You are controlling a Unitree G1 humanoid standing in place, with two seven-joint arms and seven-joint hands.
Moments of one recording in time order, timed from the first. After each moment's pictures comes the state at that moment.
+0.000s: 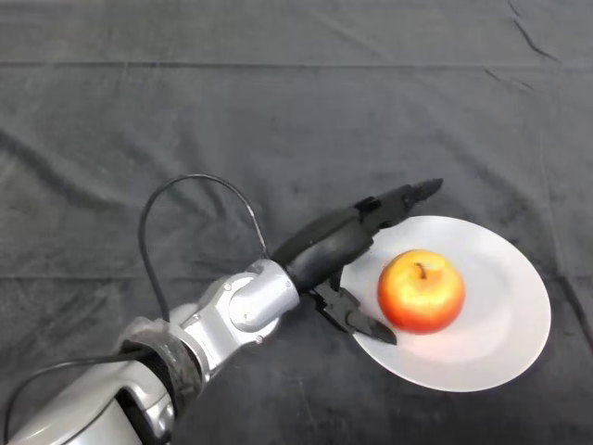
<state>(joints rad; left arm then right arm) -0.82 0.15 -0.89 1.06 -0.02 -0.68 0.07 -0.64 -0.49 -0.95 1.22 0.88 0.19 0.40</state>
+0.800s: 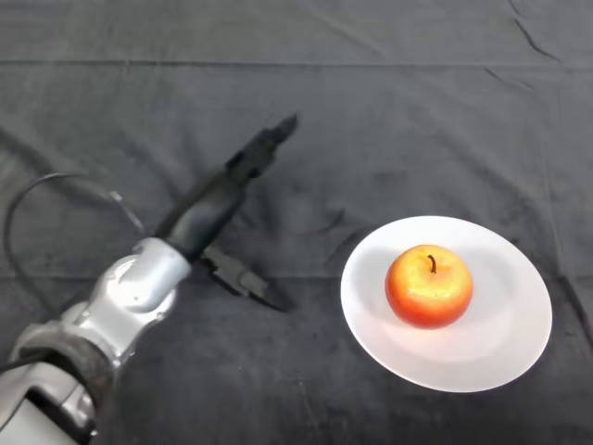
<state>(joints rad) -0.77 0.32 -0.66 1.11 -0.07 -0.76 0.06 -0.64 -0.49 -0.95 1.22 0.88 0.19 0.40</state>
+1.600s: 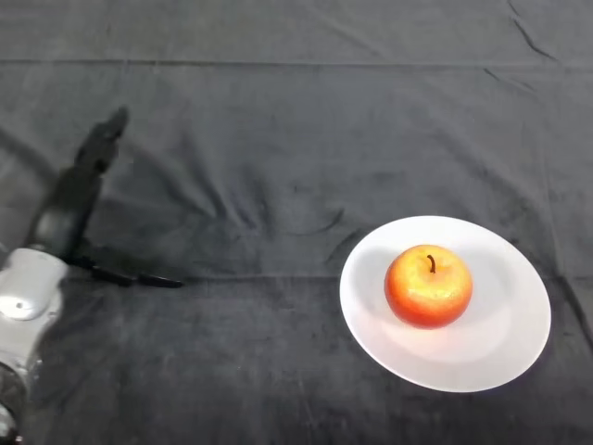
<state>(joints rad) -0.69 0.46 -0.39 1.18 -0.17 -0.68 0.01 -0.64 -0.49 -0.95 1.22 0.88 0.19 0.40</state>
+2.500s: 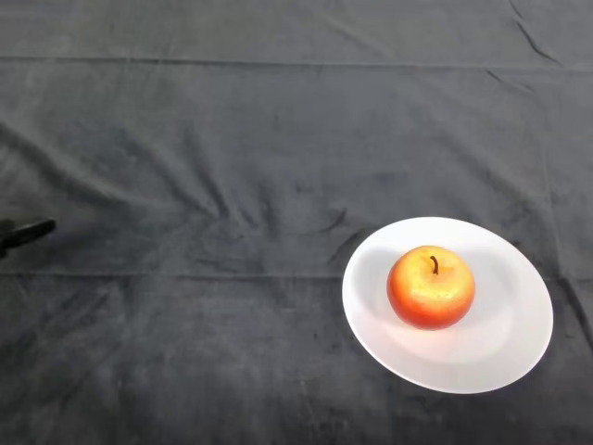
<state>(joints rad) -0.64 0.56 0.03 1.22 -0.42 -0.53 -0.02 -0.64 -0.49 -0.95 1.22 0.88 0.19 0.40</state>
